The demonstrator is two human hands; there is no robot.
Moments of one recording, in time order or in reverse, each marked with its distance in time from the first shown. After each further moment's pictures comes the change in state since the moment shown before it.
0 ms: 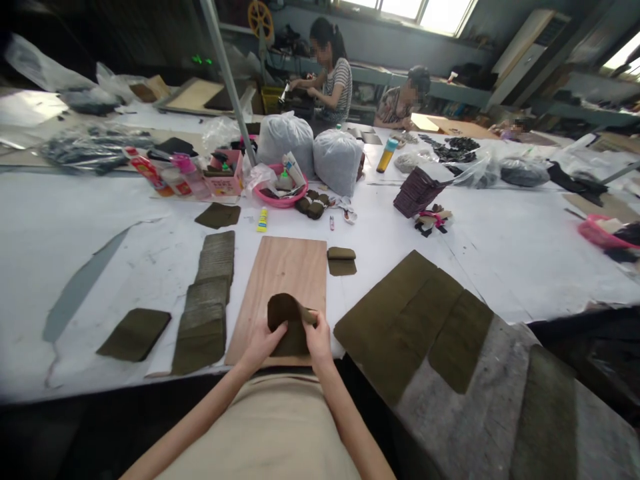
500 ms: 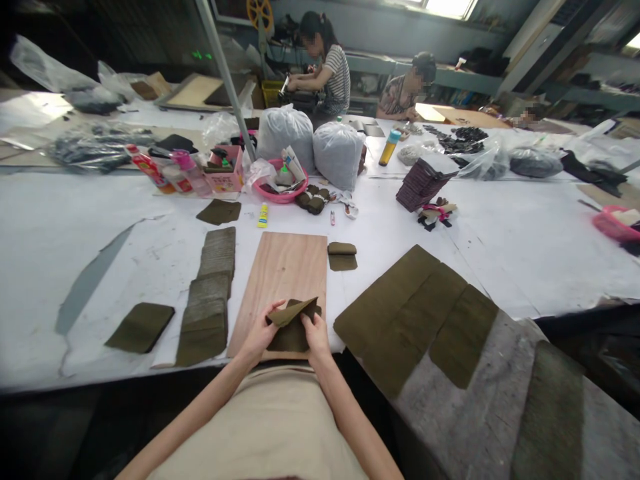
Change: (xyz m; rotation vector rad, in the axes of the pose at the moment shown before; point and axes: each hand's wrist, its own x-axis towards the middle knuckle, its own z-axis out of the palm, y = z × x) left_hand 0.001 -0.009 -0.001 -0.064 0.052 0.005; right_hand 0.004 0.018 0.005 0.397 -0.081 0.306
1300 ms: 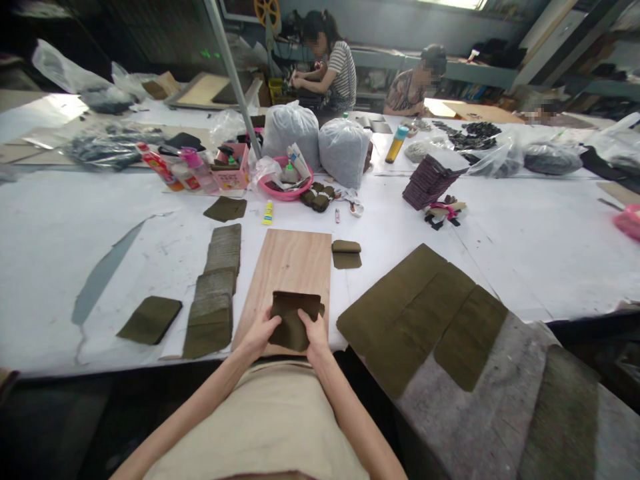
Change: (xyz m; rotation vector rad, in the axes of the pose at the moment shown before) left_hand 0.004 -0.014 -0.005 -0.062 -0.054 -0.059; right_hand 0.003 0.012 0.006 0.095 -0.006 0.002
